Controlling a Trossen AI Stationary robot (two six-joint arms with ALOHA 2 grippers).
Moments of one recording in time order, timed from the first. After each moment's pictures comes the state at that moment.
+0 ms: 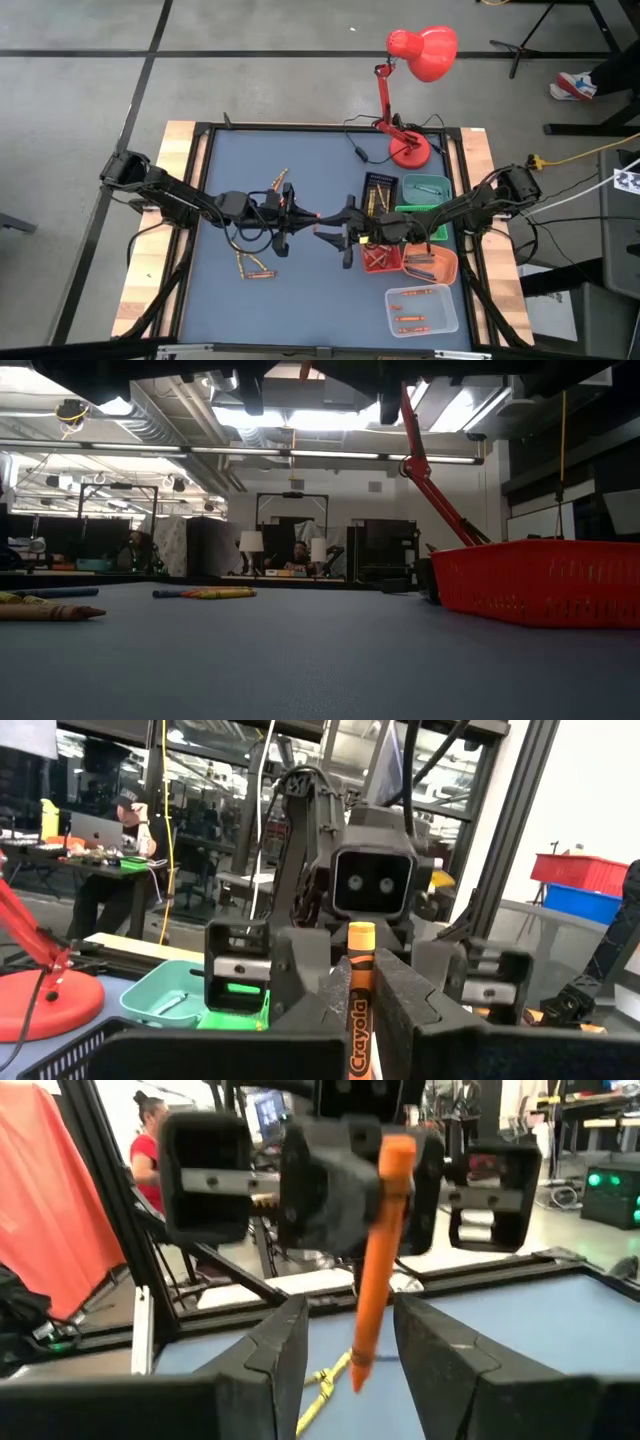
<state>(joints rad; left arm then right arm) -0.21 1.44 0.61 1.03 -0.22 -0.20 0.30 1.63 0.83 0.84 0.33 0.15</state>
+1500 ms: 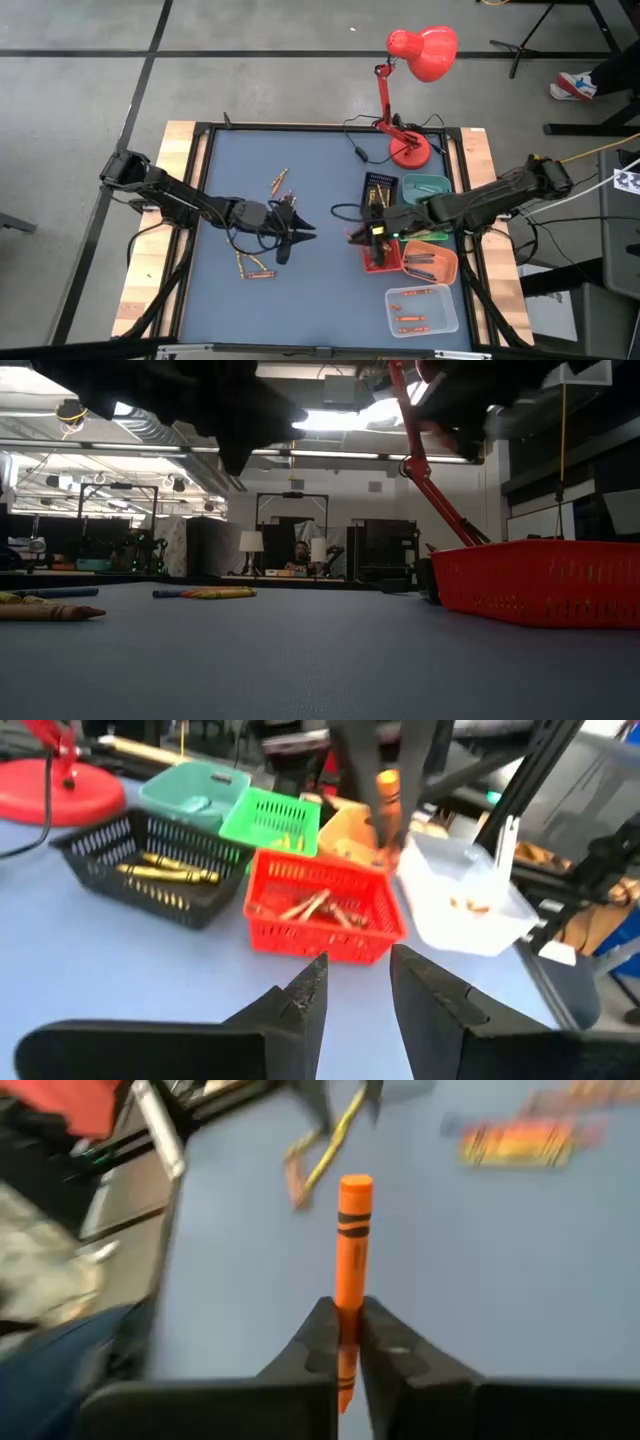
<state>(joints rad) -0.21 1.44 0.61 0.58 -0.19 -0.34 0.27 1.31 0.83 -0.10 0.02 0.52</state>
